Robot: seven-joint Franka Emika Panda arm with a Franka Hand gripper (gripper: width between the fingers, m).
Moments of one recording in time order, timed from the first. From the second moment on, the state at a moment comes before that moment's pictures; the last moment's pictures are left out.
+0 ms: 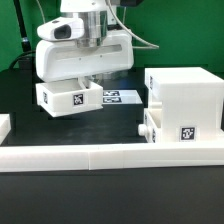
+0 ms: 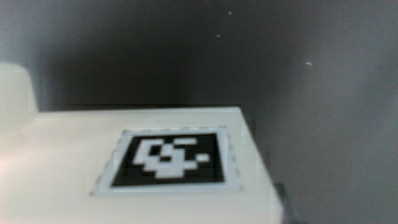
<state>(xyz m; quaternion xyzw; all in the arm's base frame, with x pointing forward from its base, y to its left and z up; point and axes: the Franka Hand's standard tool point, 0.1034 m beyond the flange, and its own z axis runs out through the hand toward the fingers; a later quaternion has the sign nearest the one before) 0.429 -0.049 0.041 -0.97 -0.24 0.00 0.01</state>
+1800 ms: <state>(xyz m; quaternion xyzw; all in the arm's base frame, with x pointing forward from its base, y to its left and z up) 0.500 -0.038 0.053 -0.75 -0.67 0.01 -0.01</state>
